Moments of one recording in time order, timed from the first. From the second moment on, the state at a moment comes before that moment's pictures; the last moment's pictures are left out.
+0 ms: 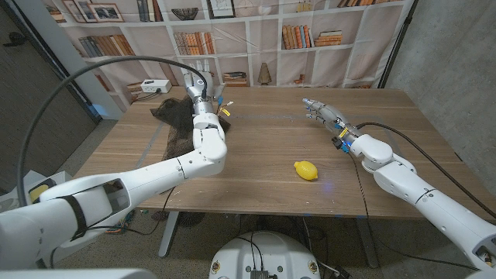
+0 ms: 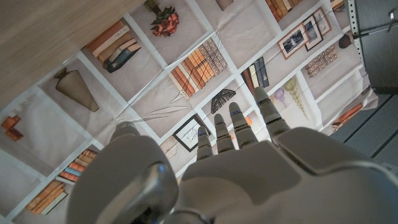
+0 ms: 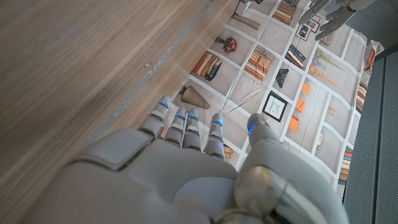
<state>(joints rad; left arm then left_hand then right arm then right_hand) 0.43 0.58 1.13 -1.72 1.01 1.32 0.24 0.47 0.00 0.07 0.12 0.19 0.02 -0.09 0.19 0.19 0.09 0.02 0.23 0.25 0.19 0.06 0.23 0.21 0.04 0.21 0.68 0.18 -0.89 -0.71 -0.43 -1.52 0.47 0.25 0.09 0.28 0.13 0.35 -0.09 0.18 0.24 -0.03 0.20 0.19 0.18 0.12 0.23 0.22 0.09 0.09 0.24 0.25 0.17 0.14 0.22 0.18</state>
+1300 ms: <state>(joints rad) 0.98 -0.06 0.27 -2.11 2.09 0.72 -1.03 0.40 -0.02 0.01 0.10 0.22 -0.17 -0.04 0.18 0.19 -0.09 0.11 0.20 0.26 -0.03 0.18 0.19 0.20 -0.10 0.21 0.55 0.18 -0.87 -0.74 -0.43 -1.43 0.51 0.33 0.27 0.26 0.13 0.34 -0.08 0.18 0.24 -0.03 0.20 0.19 0.18 0.12 0.23 0.22 0.09 0.09 0.24 0.25 0.17 0.14 0.22 0.18</state>
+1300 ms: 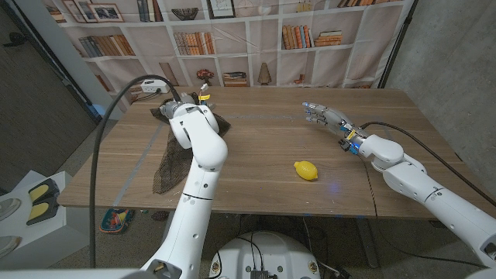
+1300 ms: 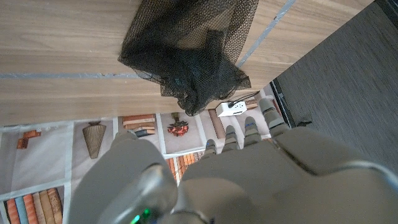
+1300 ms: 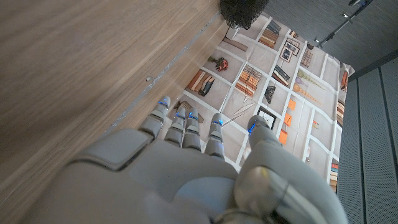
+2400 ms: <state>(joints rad) 0.92 -0.22 0.01 -2.05 2.31 0.26 -1.37 0.42 -0.05 -0.02 0.08 0.24 -0.10 -0.02 0.22 0.20 0.01 0.08 0.26 0.26 0.10 0.10 0.23 0.20 -0.01 0.21 0.55 0.19 -0.89 -0.74 -0.42 -1.41 0.52 0.37 0.28 0.25 0.13 0.34 -0.08 0.18 0.24 -0.03 0.20 0.19 0.18 0.12 0.22 0.22 0.10 0.08 0.24 0.25 0.17 0.14 0.22 0.18</state>
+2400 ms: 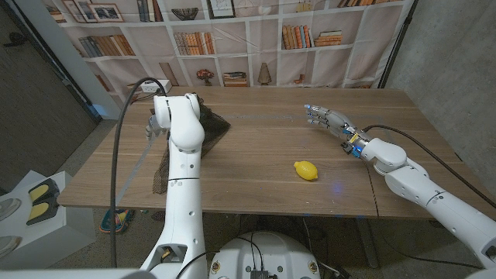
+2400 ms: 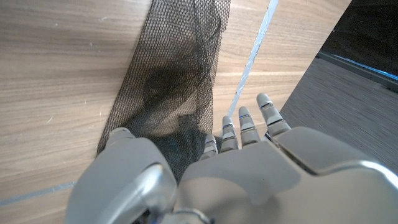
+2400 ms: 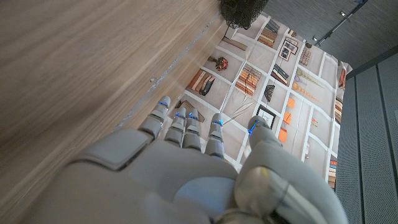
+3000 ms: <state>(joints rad) 0.91 -0.20 0.00 -1.93 2.33 0.27 -1.38 0.45 -0.03 -0.01 0.07 0.25 -0.07 -0.02 0.23 0.20 0.07 0.06 0.28 0.26 0.16 0.07 0.25 0.20 0.03 0.21 0.55 0.19 -0.90 -0.76 -0.40 -1.43 0.52 0.37 0.26 0.25 0.13 0.34 -0.08 0.18 0.24 -0.03 0.20 0.19 0.18 0.12 0.22 0.22 0.10 0.08 0.24 0.25 0.17 0.14 0.22 0.18</state>
